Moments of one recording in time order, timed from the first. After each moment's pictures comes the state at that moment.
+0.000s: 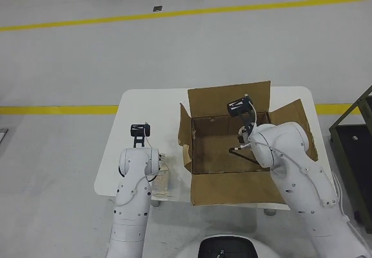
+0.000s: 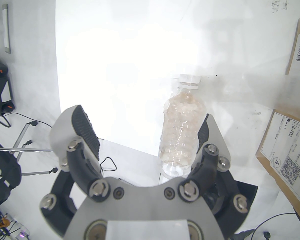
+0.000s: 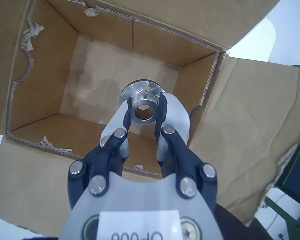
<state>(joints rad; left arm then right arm) 0.91 -1.51 -1.38 -1.44 1.75 0.11 -1.35 -0.89 -1.50 1.21 -1.71 -1.53 0.14 1.46</state>
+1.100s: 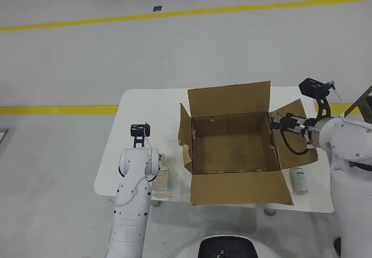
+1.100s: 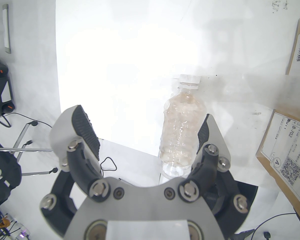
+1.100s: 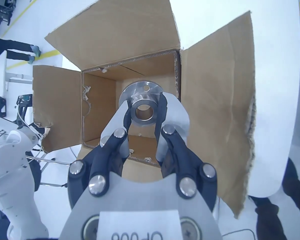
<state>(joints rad) 0.91 -1.51 -1.38 -1.44 1.75 0.11 -1.35 -1.04 -1.47 1.70 -1.92 -1.03 0.29 1.37</state>
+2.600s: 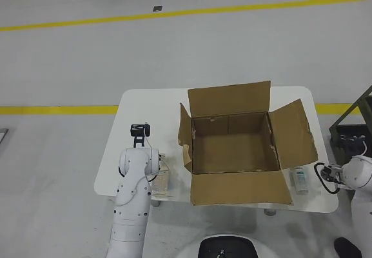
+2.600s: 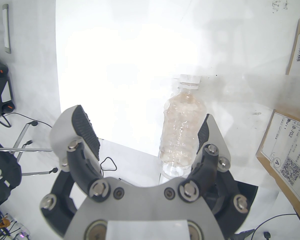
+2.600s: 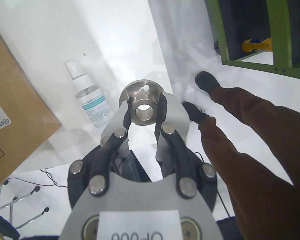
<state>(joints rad) 0.91 -1.51 -1.38 -1.44 1.75 0.11 -1.35 -1.28 -1.40 1.84 -1.74 -1.42 0.24 1.42</state>
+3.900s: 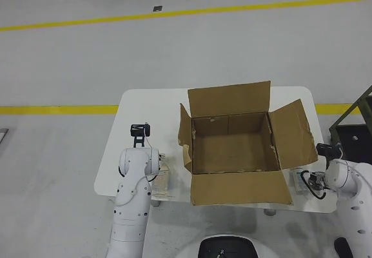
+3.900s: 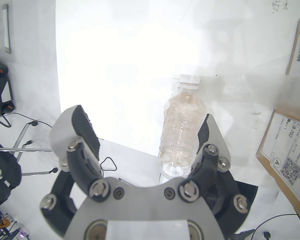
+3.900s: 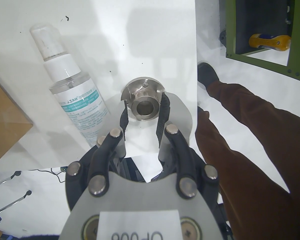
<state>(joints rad) 0.91 -1.51 -1.38 -1.44 1.75 0.11 -1.35 -1.25 -1.38 1.75 -1.57 -1.41 0.23 1.39</state>
